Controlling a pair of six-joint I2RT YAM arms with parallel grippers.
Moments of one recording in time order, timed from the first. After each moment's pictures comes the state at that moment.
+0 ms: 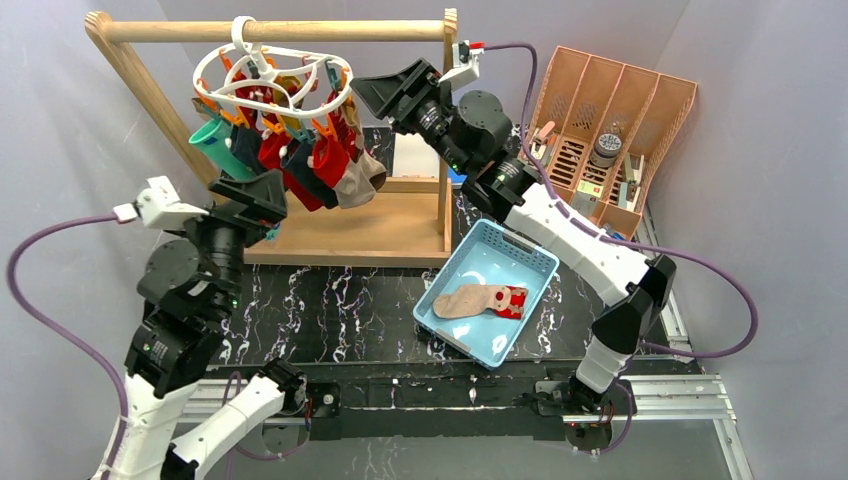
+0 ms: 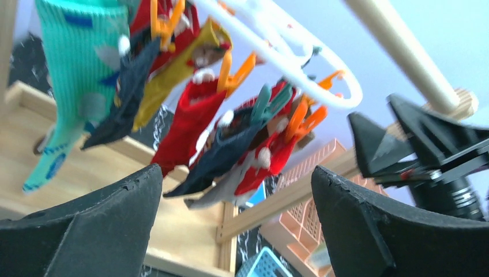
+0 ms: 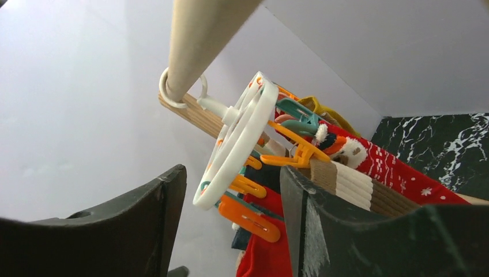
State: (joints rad) left arm -0.54 0.63 1.22 -0.54 -0.59 -0.65; right arm 0.89 1.69 1.86 0.11 0.11 0.90
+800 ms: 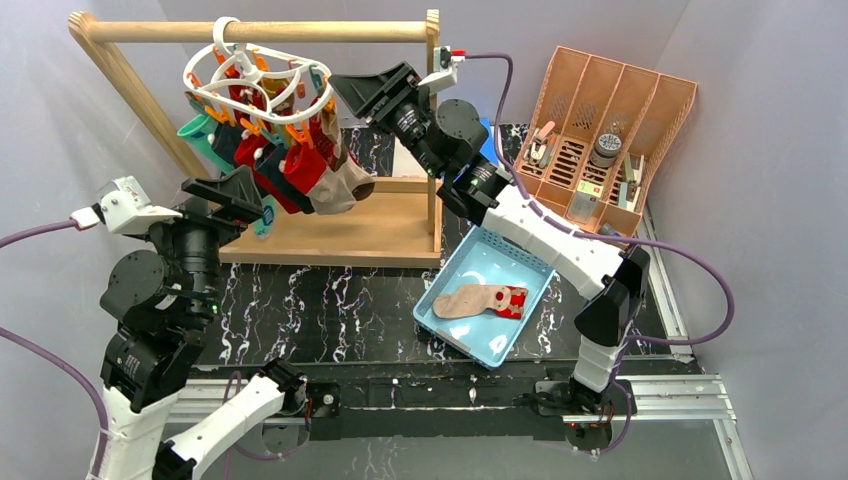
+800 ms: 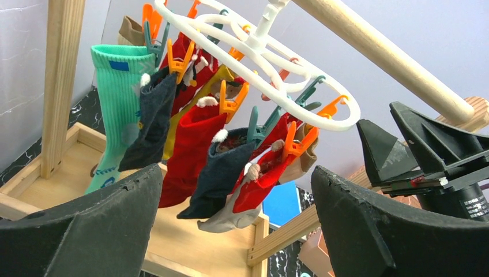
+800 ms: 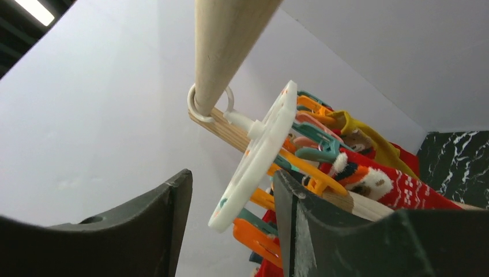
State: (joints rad) left arm -0.56 0.65 1.38 -0.56 -0.73 -0.42; right arm 0.95 1.80 1.93 0.24 0.17 0.97
